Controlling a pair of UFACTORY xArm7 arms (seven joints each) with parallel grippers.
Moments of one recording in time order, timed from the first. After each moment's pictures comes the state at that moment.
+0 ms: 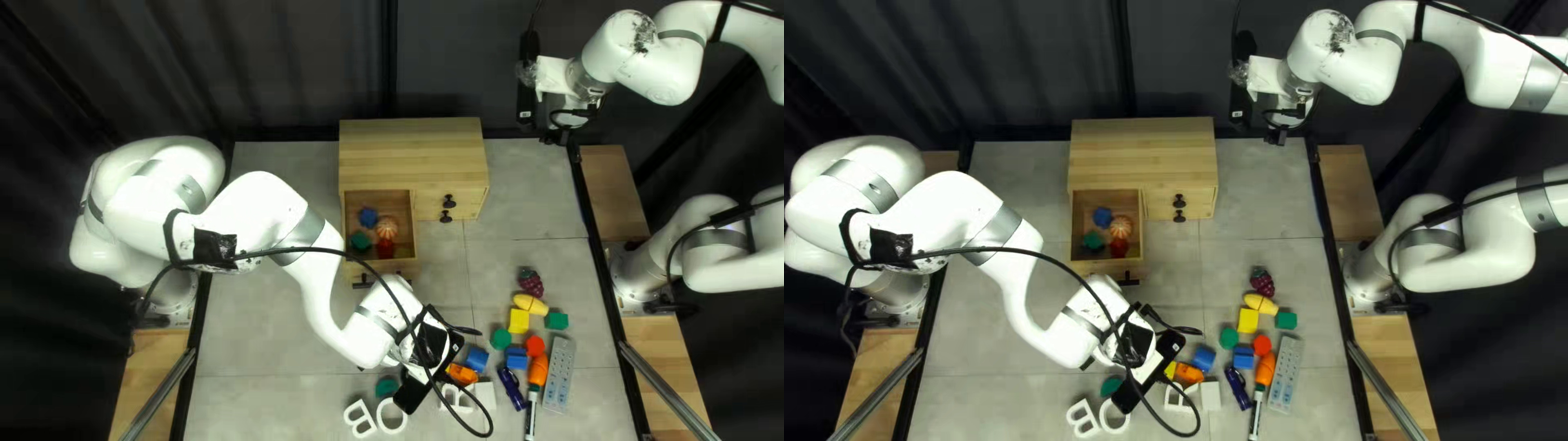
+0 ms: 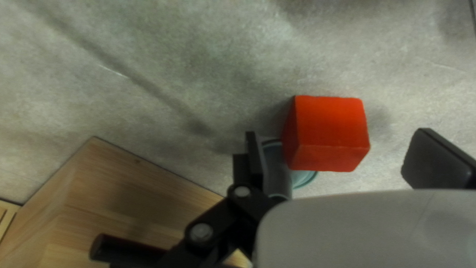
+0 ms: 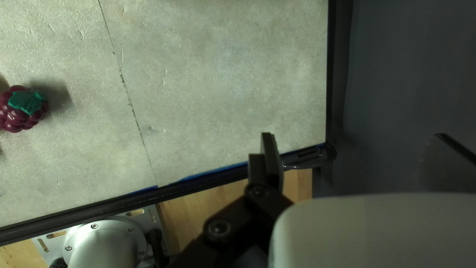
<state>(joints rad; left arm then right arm) 0.07 0.64 -0.48 1.38 0.44 1.21 0.11 -0.24 -0.65 -0.33 0.68 -0.48 1.17 -0.23</state>
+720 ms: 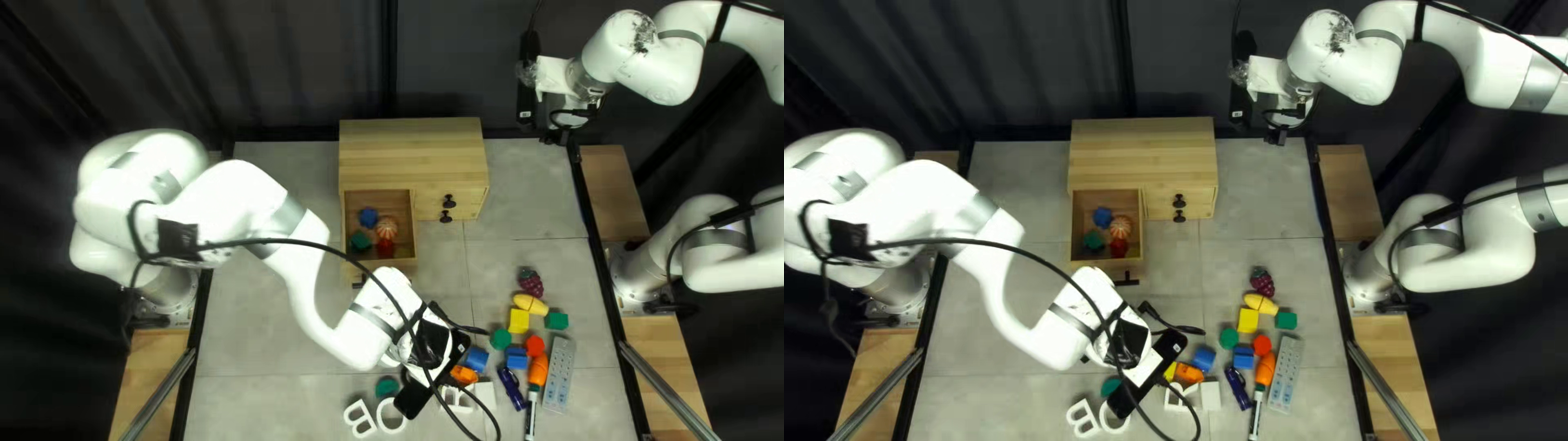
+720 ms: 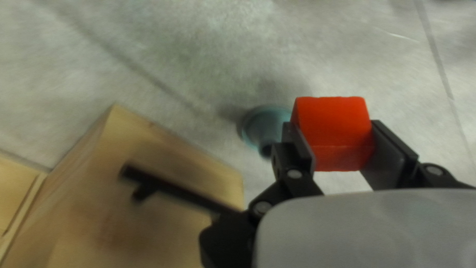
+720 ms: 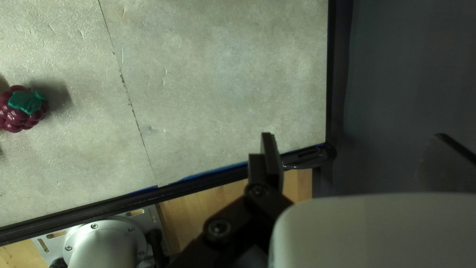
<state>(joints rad) 0.08 0.40 -0.54 1.48 0.38 1.41 0.21 -0.24 -0.65 -0.33 0.68 -0.48 1.17 -0.23</state>
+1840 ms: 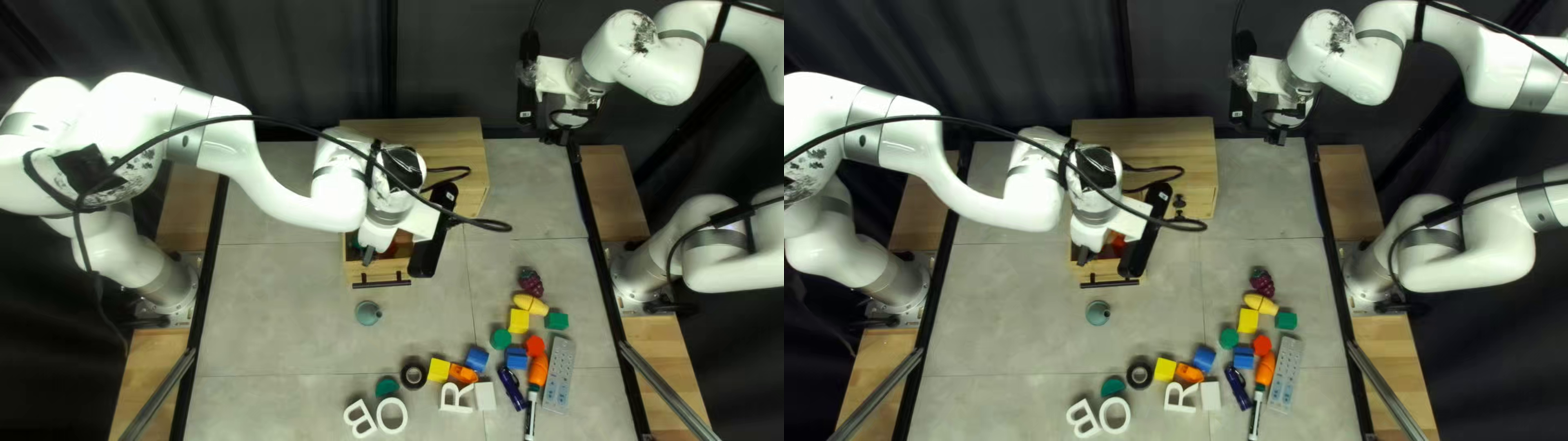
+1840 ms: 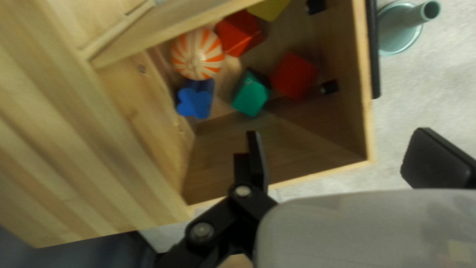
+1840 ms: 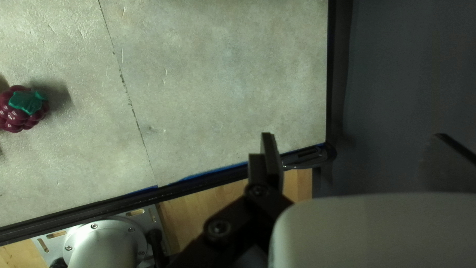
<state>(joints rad) 0.31 0.09 -0.45 1.19 0.11 1.26 0.21 -0.24 -0.65 -0.33 0.68 -0.48 1.17 -0.23</state>
